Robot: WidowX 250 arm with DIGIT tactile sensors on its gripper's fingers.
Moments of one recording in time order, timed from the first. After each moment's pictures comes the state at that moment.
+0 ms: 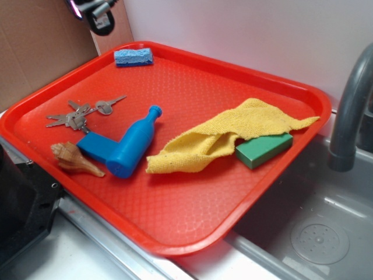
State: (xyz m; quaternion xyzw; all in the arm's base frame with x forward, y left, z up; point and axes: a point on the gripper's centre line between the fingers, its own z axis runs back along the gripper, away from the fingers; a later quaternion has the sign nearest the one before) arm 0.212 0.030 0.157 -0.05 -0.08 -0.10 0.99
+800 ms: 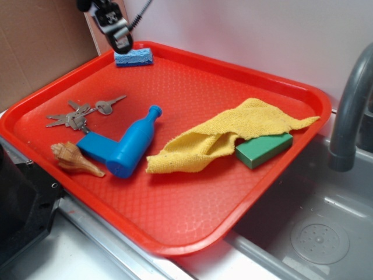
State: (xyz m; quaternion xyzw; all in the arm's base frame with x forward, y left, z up) arm 0.258 0.061 0.098 -0.02 -0.08 -0.17 0.98
